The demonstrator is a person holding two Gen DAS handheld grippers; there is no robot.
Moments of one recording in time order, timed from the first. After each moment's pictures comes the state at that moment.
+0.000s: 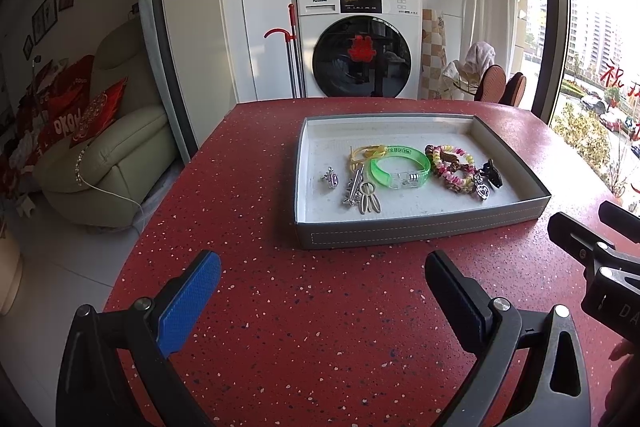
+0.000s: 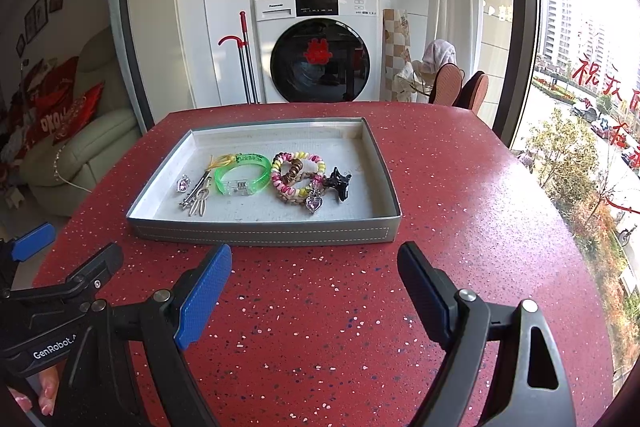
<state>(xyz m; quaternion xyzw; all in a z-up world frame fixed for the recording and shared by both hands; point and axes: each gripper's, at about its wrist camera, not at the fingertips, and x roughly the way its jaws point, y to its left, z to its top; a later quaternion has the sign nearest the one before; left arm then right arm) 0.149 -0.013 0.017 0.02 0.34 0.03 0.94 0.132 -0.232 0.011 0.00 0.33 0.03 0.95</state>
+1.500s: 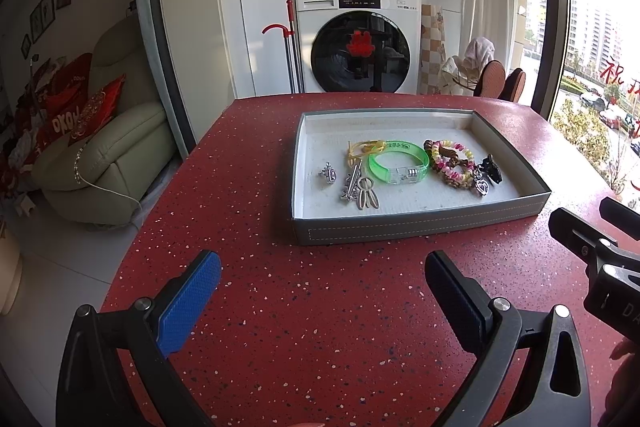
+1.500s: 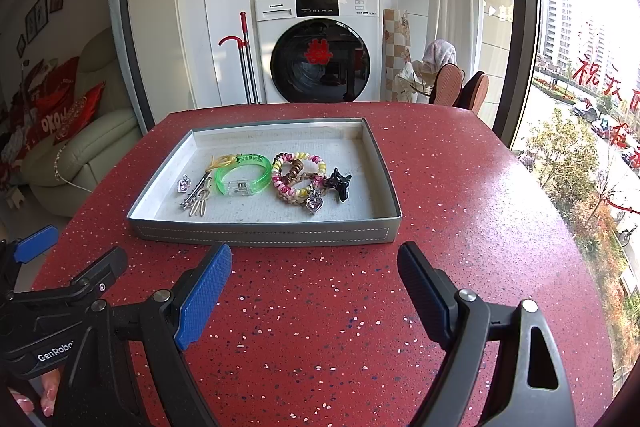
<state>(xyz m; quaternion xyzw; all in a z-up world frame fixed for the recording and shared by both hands) 0.150 -0.014 0.013 0.02 0.34 0.03 0.94 0.132 -0.232 0.011 0.00 0.33 0.03 0.95</state>
